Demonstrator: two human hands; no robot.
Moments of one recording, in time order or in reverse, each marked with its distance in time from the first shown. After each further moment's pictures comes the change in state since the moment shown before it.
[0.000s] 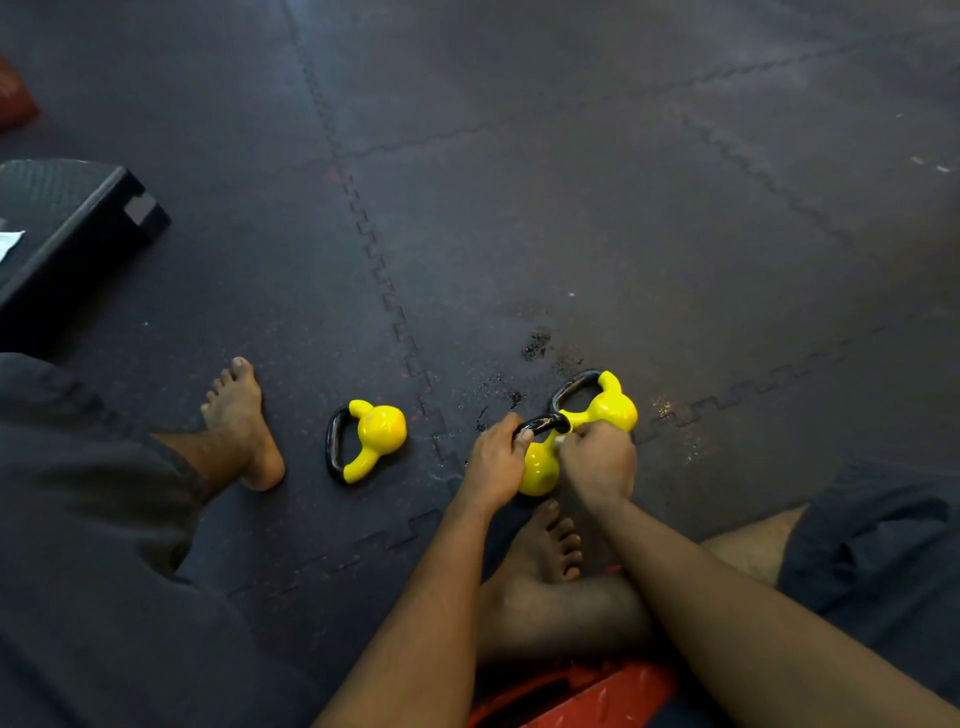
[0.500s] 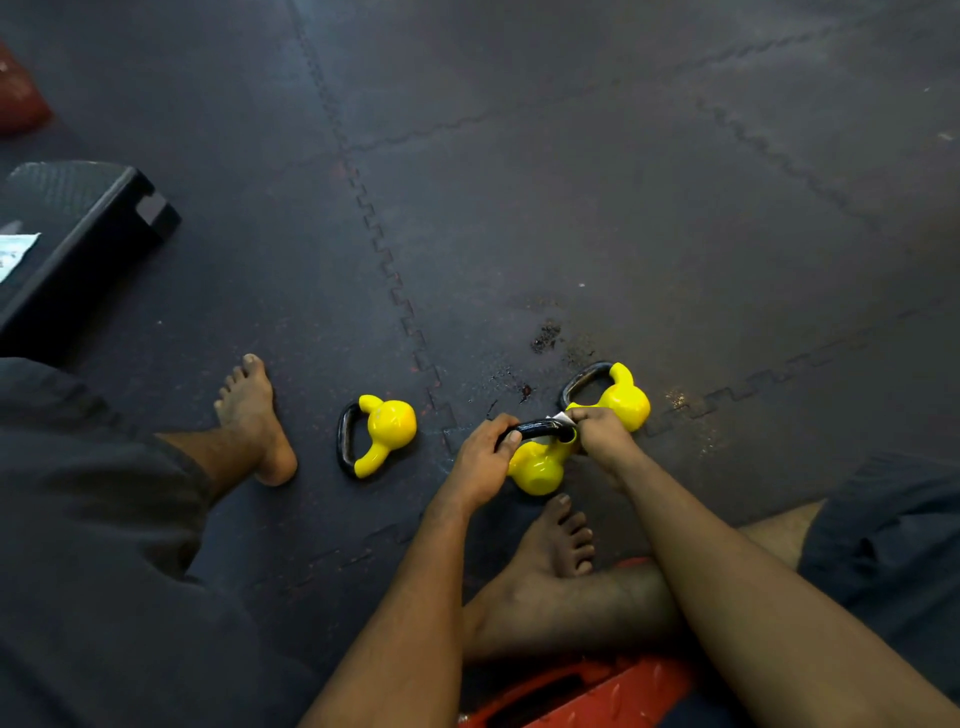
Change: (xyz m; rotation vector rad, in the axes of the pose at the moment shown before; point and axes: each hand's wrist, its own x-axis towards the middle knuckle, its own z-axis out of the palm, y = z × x) left_hand 0.001 -0.035 -0.014 -0.078 -0.055 0.034; right_hand 0.035 0.009 0.019 0.630 -0.565 0.107
